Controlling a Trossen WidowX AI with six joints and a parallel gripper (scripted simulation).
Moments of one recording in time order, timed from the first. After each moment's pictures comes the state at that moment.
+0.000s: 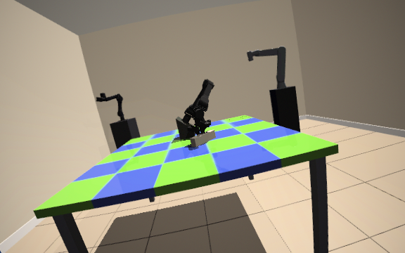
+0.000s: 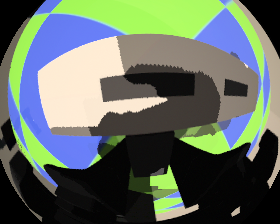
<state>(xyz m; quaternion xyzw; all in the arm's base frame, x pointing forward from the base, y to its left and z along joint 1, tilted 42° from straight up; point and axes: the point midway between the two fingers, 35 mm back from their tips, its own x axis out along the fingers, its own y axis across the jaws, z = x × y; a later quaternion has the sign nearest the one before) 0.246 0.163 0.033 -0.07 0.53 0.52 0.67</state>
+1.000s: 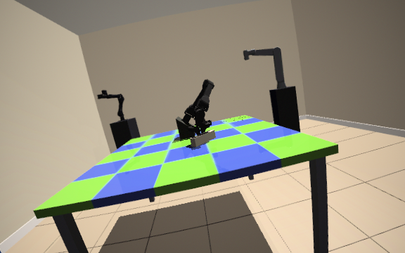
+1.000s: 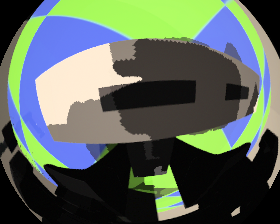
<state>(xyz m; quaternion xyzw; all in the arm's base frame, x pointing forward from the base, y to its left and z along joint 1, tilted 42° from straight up) 0.248 0.166 0.035 -0.07 0.54 0.51 0.66</state>
